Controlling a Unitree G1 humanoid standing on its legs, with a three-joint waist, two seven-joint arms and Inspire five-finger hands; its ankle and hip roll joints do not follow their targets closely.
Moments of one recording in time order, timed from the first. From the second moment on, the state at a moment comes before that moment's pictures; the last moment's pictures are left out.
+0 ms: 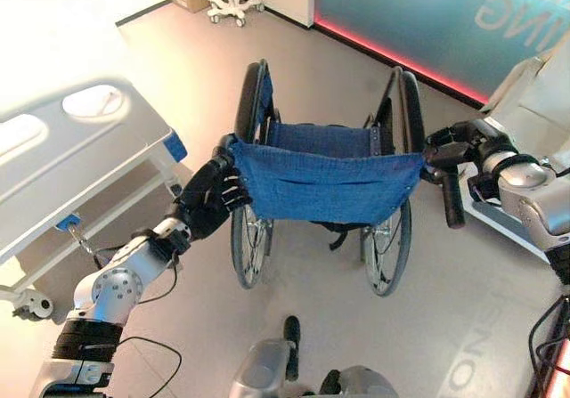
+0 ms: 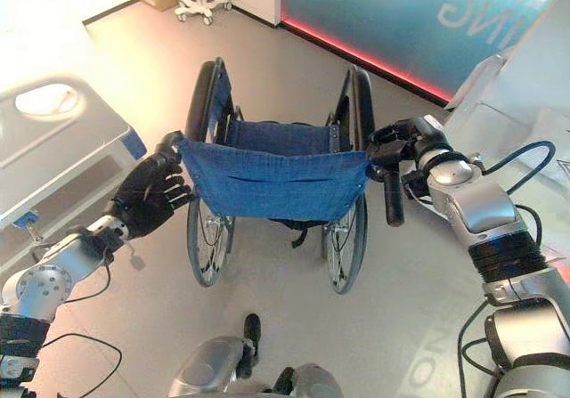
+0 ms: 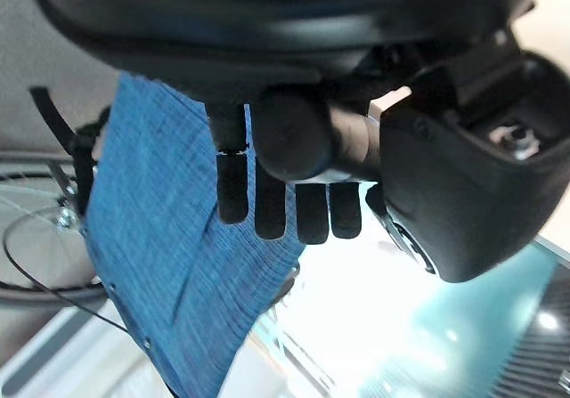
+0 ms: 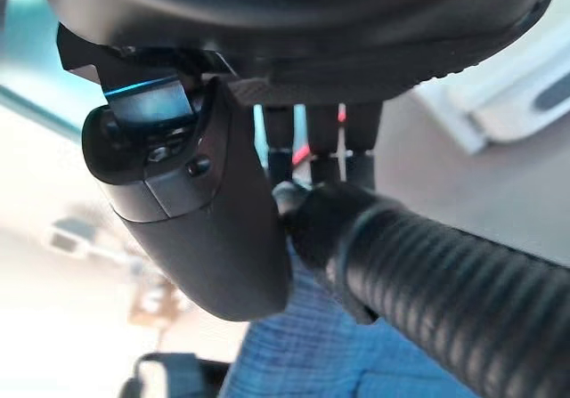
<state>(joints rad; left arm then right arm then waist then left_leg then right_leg) -0.18 0.72 0.03 0.07 -1.22 0.43 -0.08 -0.67 -0.93 0.27 0.12 0.53 0.58 -0.12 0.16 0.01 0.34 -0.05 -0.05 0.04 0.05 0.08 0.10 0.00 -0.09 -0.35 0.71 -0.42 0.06</state>
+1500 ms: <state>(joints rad) -0.18 0.77 0.04 0.06 -1.26 0.41 -0.07 -0.74 -0.88 0.29 0.19 0.58 0.62 -0.13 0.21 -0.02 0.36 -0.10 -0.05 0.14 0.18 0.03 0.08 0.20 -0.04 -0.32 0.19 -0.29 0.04</state>
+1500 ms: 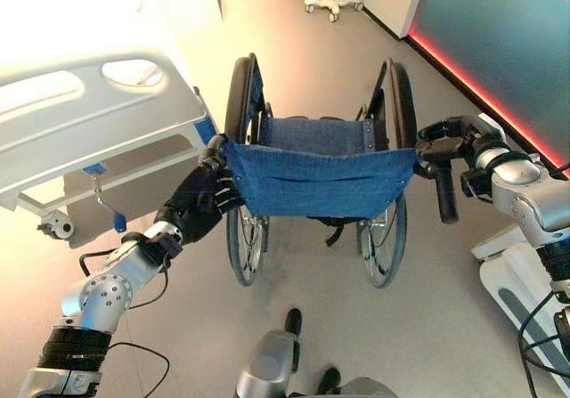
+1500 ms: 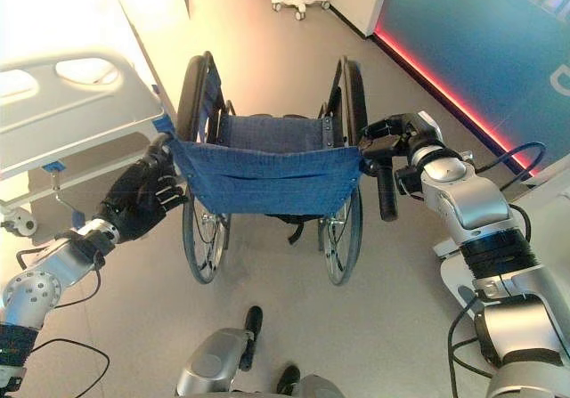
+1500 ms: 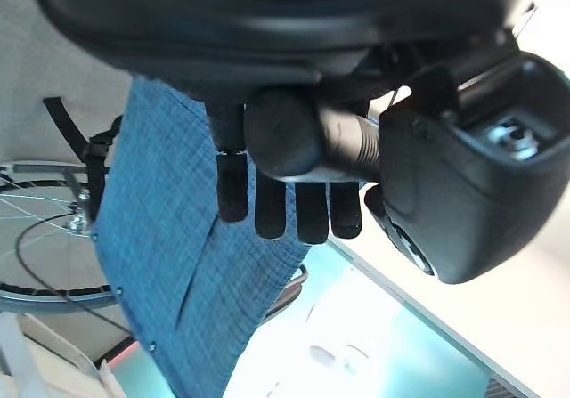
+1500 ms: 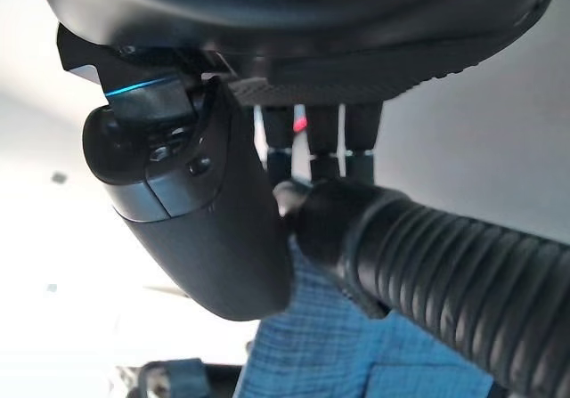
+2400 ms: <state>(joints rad) -0.20 0.84 -0.01 0.09 -1.26 0.43 -0.05 -0.64 -0.93 0.25 0.07 0.64 0.66 -0.13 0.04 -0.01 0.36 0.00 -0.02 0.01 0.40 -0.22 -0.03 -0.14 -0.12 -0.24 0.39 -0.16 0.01</state>
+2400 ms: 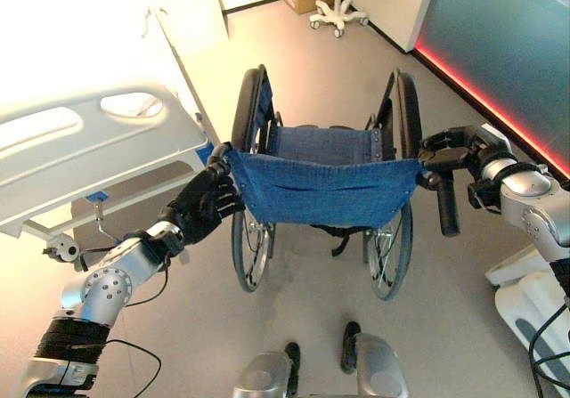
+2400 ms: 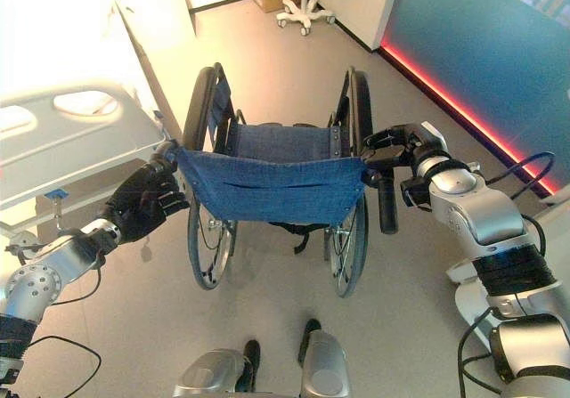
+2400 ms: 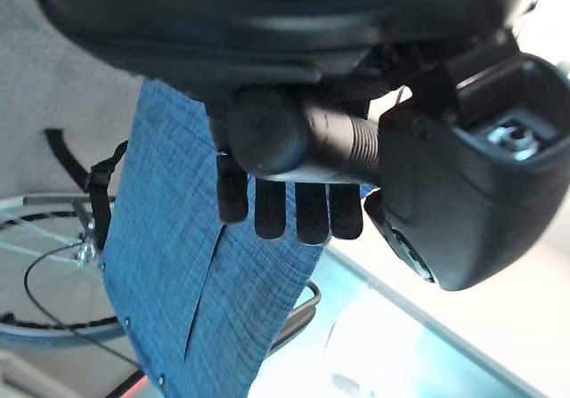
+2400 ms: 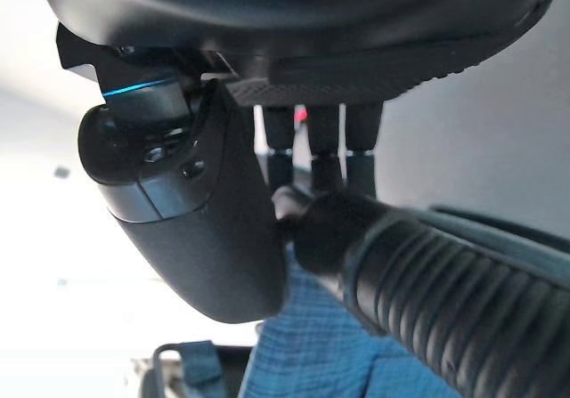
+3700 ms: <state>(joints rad) -0.28 0.86 0.01 0.17 -1.27 0.46 -0.03 -0.63 -0.88 0.21 0.07 0.64 0.60 -0.13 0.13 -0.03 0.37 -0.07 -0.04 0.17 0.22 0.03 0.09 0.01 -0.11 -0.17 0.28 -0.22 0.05</state>
